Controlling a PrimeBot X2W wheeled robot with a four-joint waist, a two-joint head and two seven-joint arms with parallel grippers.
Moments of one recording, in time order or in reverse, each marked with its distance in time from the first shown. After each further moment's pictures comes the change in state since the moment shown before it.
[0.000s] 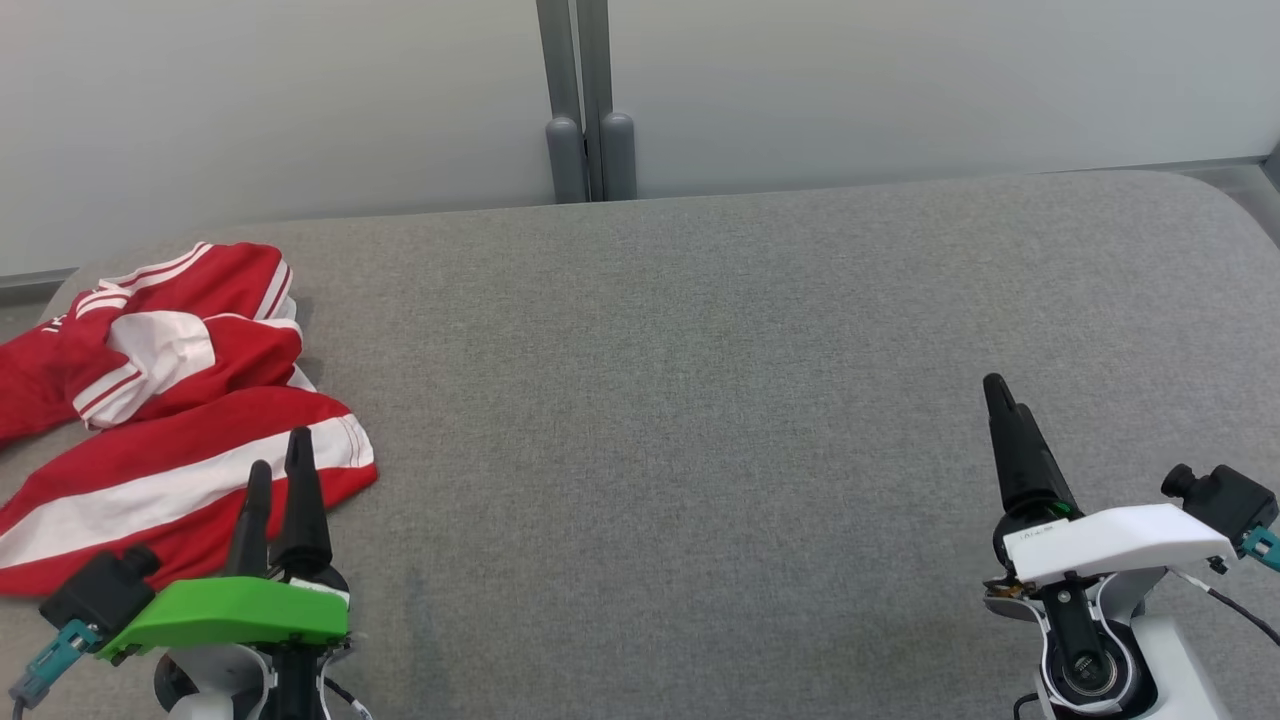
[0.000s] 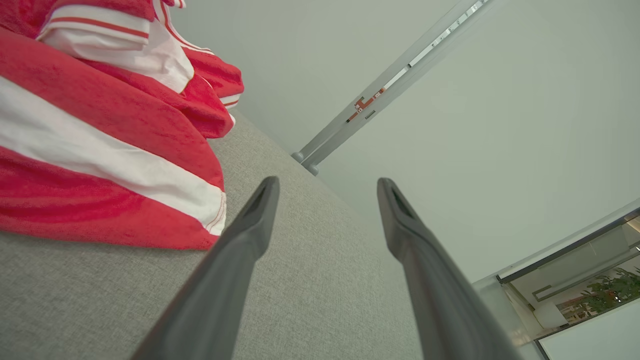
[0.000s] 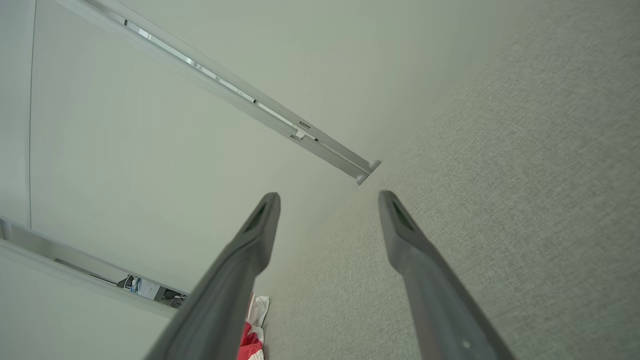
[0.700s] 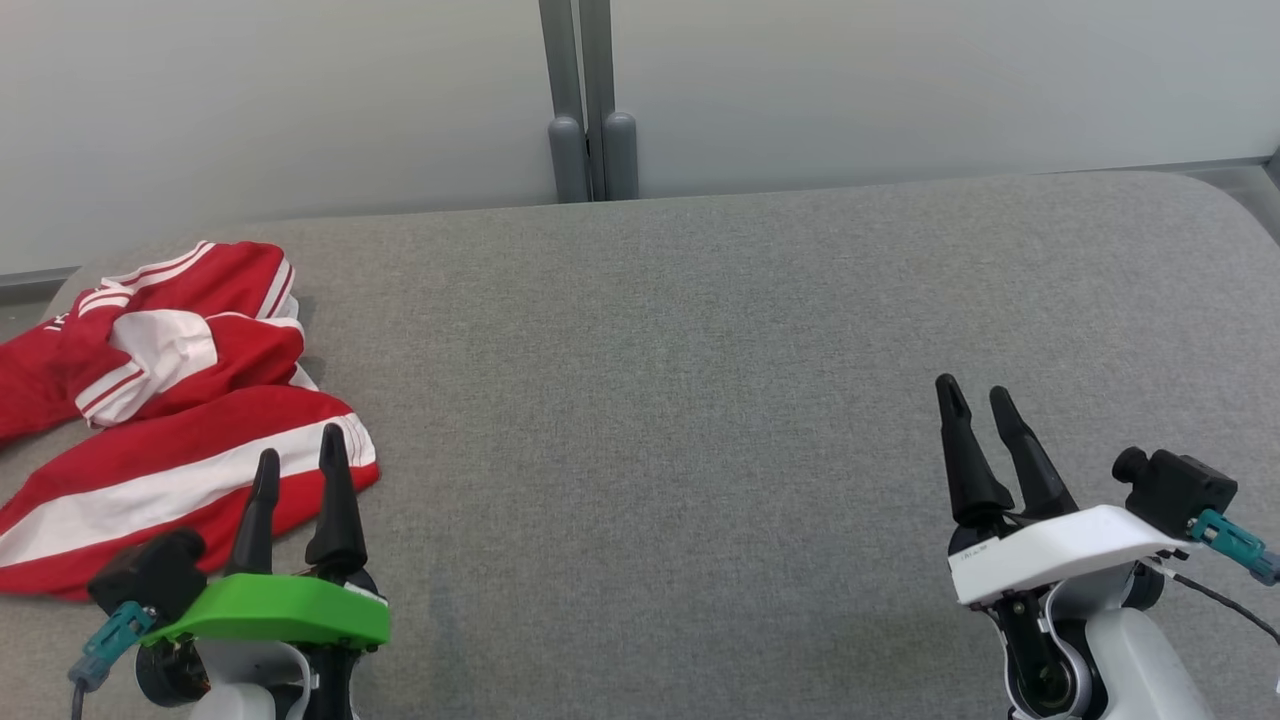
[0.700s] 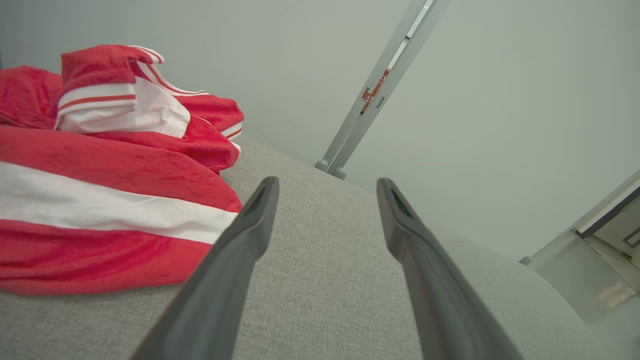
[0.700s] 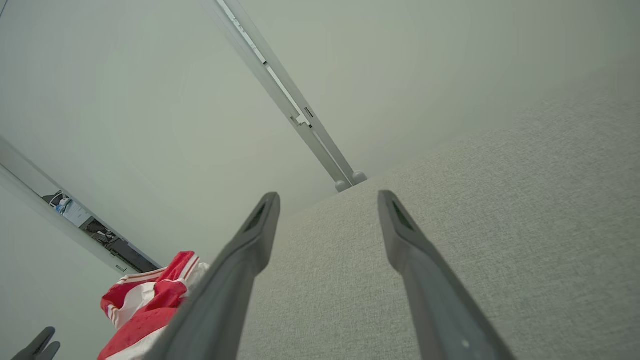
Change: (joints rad) left arm 0.000 0.001 -0.046 -0.002 0.308 0.039 -0.063; right arm -0.003 -0.005 0.062 -0.017 -0.383 0.000 -0.063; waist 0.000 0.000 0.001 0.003
